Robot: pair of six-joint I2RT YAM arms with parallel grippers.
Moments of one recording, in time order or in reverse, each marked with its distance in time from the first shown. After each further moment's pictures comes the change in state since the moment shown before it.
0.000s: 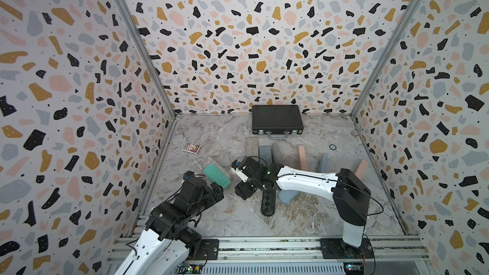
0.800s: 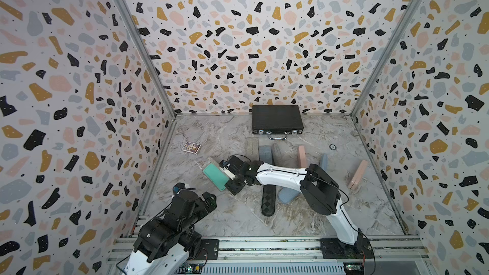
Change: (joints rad) left arm 0.012 -0.208 -0.045 -0.146 -0.007 -0.069; right arm -0.001 0.294 0.274 -0.012 0.061 -0.109
